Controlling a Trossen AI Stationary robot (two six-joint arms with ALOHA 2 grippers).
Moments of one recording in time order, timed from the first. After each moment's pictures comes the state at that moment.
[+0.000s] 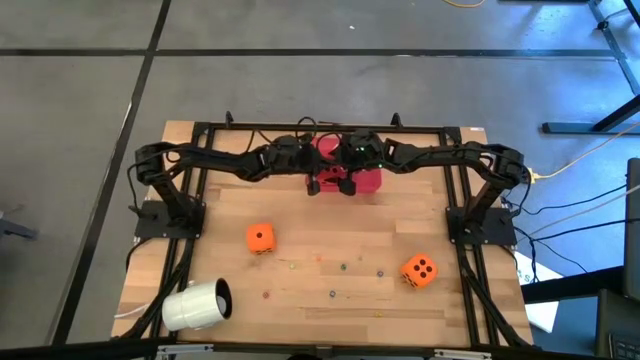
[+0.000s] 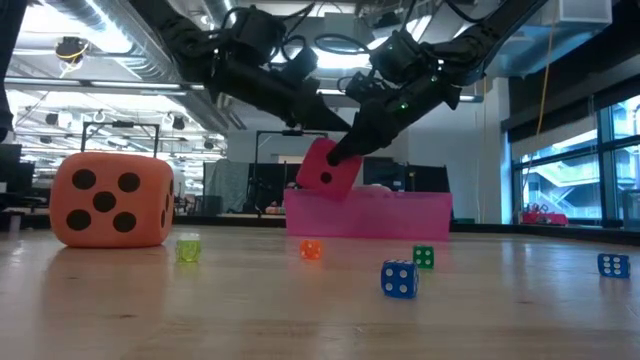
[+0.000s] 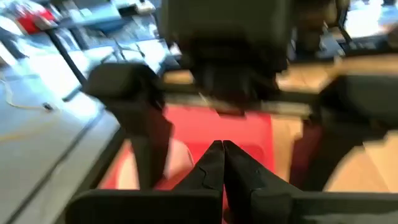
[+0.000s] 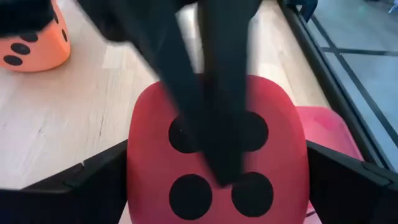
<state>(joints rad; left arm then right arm) 0.35 1.63 0.91 0.49 0.07 0.22 -0.35 1.72 0.99 0.12 -0.20 -0.28</state>
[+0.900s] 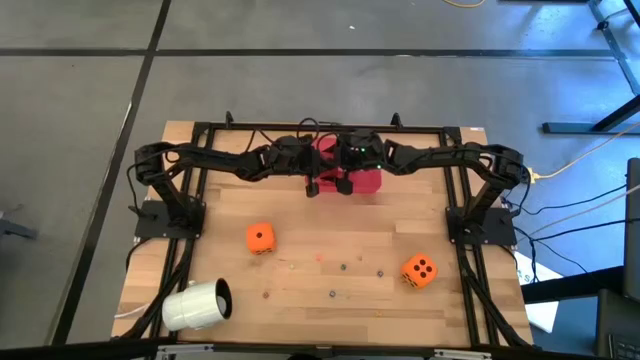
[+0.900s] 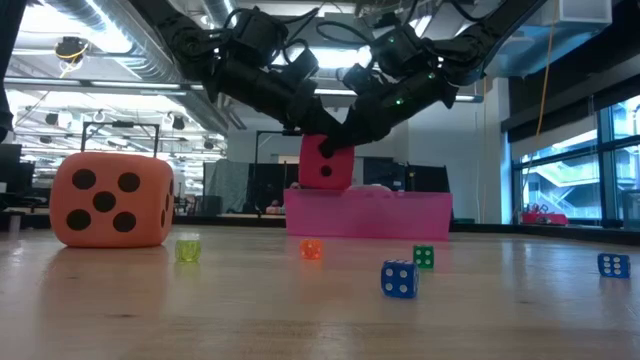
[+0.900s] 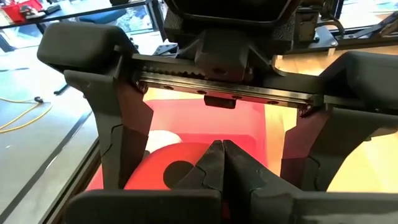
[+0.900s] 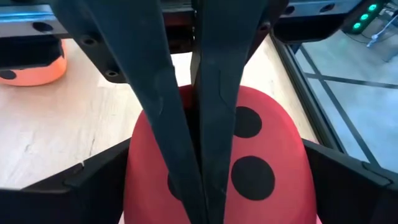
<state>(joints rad) 0.35 1.63 0.91 0.42 0.08 0.22 -0.34 1.72 0.99 0.22 -0.18 -0.32</state>
